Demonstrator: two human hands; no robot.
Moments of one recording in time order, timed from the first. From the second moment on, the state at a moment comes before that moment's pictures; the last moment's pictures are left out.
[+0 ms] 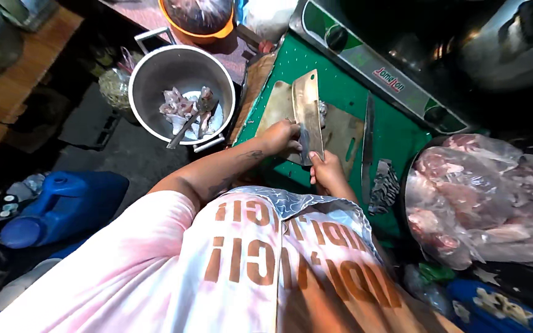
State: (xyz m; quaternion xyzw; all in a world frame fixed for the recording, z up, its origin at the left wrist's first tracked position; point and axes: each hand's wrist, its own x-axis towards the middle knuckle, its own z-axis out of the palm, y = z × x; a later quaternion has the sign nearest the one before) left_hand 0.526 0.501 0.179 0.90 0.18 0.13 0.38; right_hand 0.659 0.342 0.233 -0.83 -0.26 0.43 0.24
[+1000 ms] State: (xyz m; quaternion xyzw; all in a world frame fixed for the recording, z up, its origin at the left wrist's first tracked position) left_hand 0.473 0.489 0.170 0.88 0.27 0.22 0.31; right_hand 0.634 0.320 0.247 -0.82 -0.35 0.42 0.15
